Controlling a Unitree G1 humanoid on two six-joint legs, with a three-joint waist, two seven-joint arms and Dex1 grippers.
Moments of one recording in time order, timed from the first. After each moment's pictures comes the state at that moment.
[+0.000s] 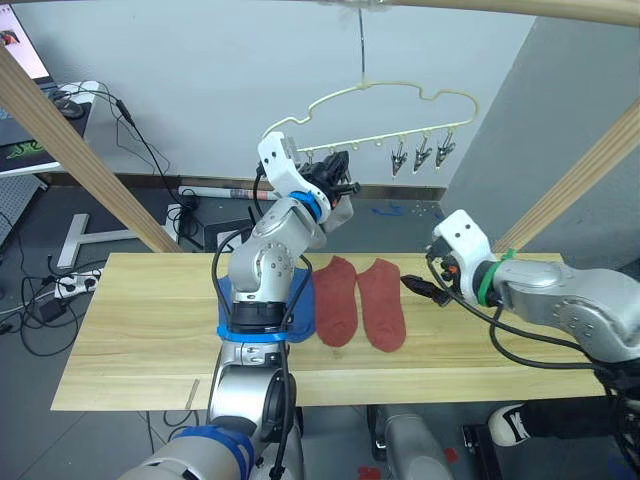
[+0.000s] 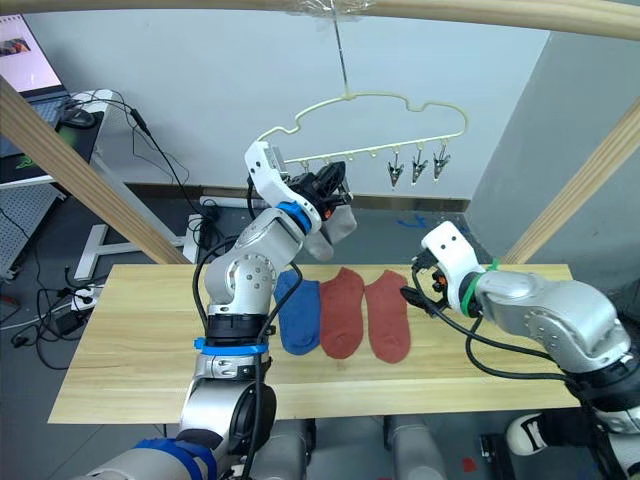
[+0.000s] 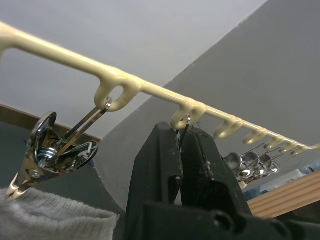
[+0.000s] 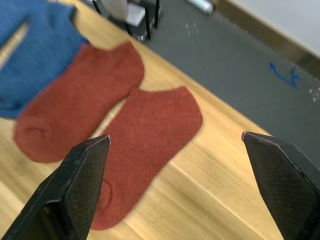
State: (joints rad) left arm -0.82 -0.07 0.19 0.09 -0.49 0.62 -0.10; right arm -0.57 -0.82 0.32 -0.35 0.79 1.05 0.15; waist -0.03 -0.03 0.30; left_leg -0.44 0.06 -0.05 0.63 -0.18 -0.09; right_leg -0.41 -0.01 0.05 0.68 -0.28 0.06
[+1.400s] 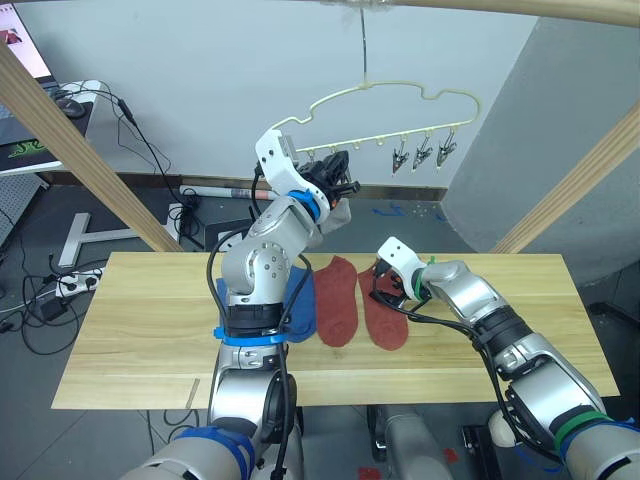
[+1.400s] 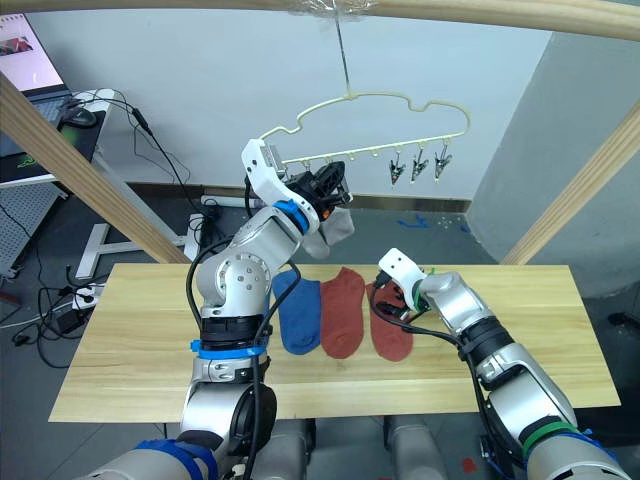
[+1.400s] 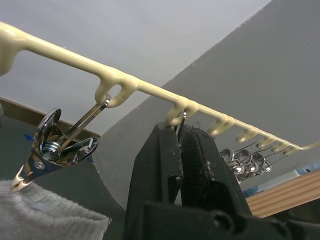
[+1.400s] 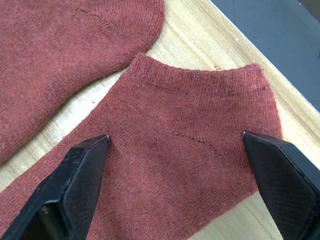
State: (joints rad) left arm -0.81 -0.08 0.20 0.02 -0.51 0.69 -0.05; right arm -0.76 -0.36 0.45 0.52 0.03 0.59 0.61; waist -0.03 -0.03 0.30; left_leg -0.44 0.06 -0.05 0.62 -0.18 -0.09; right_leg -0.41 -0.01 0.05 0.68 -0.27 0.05
